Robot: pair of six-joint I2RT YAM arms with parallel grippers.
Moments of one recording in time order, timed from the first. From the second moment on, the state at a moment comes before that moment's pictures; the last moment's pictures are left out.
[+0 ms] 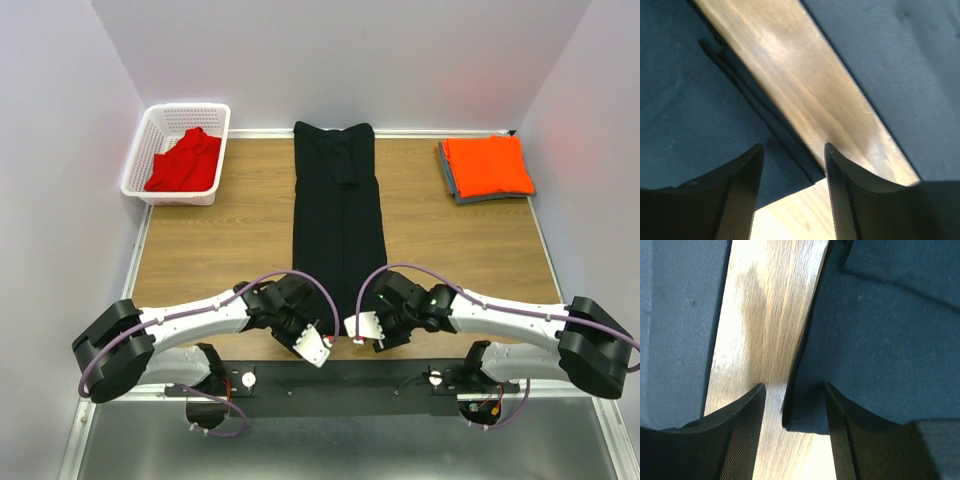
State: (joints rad) left arm -0.99 1.20 0.55 -0.52 0.41 1.21; right arm 1.00 1.19 0.54 -0.47 -0.27 -0.87
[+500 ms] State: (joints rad) left arm -1.01 1.28 0.61 -0.54 0.34 1.21; right arm 1.01 1.21 0.53 -0.42 -0.27 -0.86
